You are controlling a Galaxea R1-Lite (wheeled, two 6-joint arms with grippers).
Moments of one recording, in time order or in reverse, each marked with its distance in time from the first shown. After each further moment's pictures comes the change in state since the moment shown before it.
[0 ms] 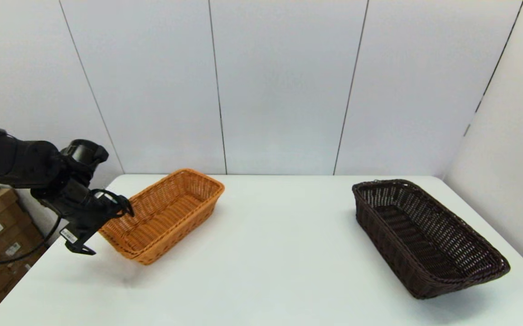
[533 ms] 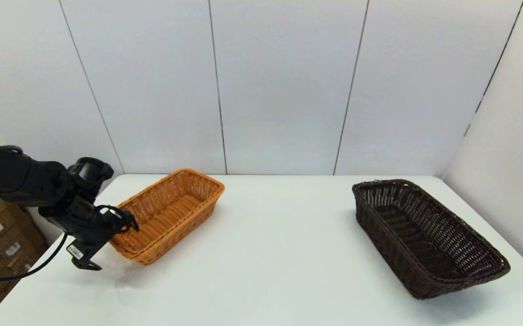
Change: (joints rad) left arm -0.003 0.034 0.125 -0.117 -0.037 -0.005; right arm 0.000 0.000 0.000 0.000 0.000 0.001
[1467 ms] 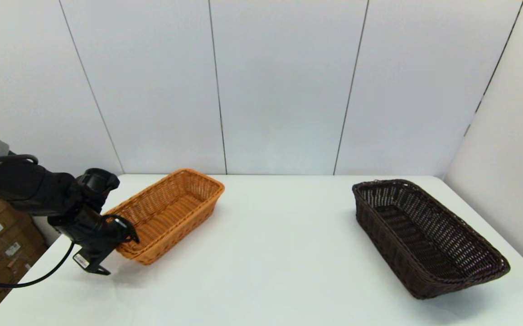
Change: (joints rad) left arm -0.004 0.056 0.043 -0.057 -0.014 -0.002; right arm 0.000 0.000 0.000 0.000 0.000 0.000
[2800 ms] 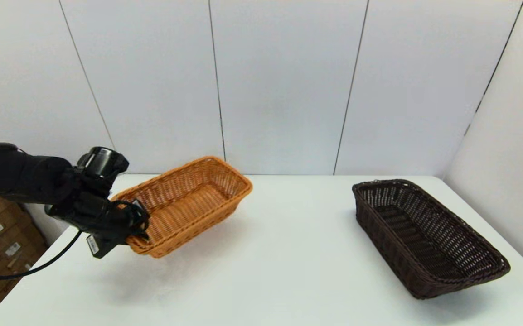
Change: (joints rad) left arm -0.184 -0.209 0.006 0.035 -0.104 0.157; right arm 0.000 0.000 0.000 0.000 0.001 0.000
